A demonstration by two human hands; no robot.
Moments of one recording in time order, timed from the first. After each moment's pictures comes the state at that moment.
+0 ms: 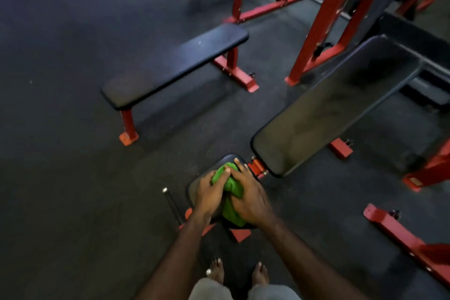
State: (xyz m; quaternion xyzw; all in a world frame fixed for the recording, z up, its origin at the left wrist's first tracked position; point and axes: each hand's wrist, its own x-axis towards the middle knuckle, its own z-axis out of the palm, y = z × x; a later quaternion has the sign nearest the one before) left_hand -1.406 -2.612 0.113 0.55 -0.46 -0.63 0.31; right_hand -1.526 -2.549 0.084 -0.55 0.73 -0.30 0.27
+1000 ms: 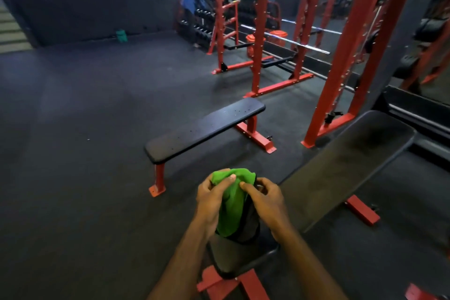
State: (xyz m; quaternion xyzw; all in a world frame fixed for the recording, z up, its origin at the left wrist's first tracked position) left_hand -1.363 -2.613 0.283 0.45 -0.39 -0.65 0.47; right_hand -1.500 -2.563 0.265 -0.36 0.69 -0.53 0.36
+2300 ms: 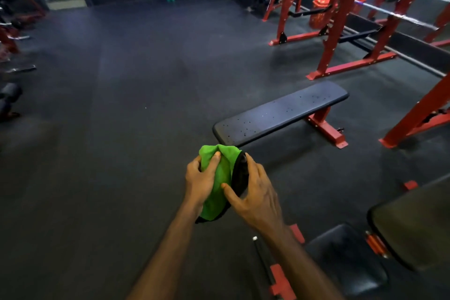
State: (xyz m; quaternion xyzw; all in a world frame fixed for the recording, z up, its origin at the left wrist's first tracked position) left_hand -0.995 -2.867 0.258 0.60 -0.43 -0.50 0.46; right_hand -1.140 -2.804 0.250 -0.64 0.64 -0.36 0.20
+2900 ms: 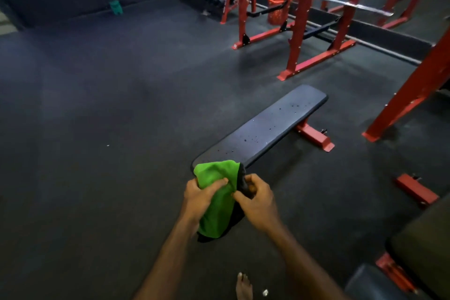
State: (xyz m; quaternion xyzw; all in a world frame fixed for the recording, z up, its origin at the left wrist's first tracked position) left_hand -1.064 -3.127 0.237 0.58 -0.47 -0.58 0.32; right_hand -1.214 -3.061 0.199 -0.41 0.70 -0.46 0.37
